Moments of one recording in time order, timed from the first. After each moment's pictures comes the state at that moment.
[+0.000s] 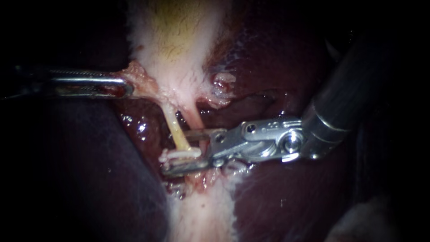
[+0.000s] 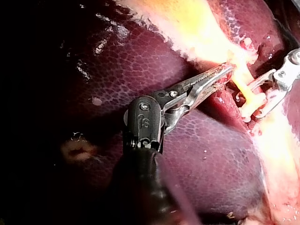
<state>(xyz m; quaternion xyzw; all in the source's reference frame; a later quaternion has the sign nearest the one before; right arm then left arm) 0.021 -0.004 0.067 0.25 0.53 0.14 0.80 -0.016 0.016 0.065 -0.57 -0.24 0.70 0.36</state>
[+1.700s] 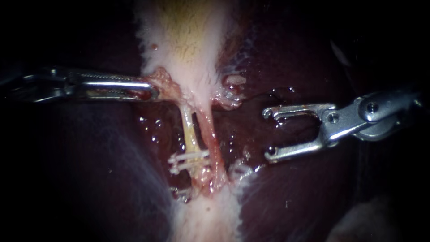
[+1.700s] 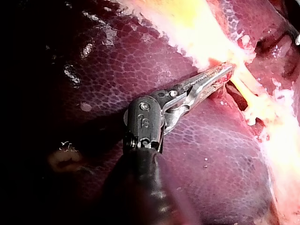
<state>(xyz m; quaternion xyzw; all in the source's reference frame) 0.004 0.001 0.059 0.20 0.55 0.07 0.80 -0.021 0.016 0.071 -0.56 -0.23 0.71 0.36</state>
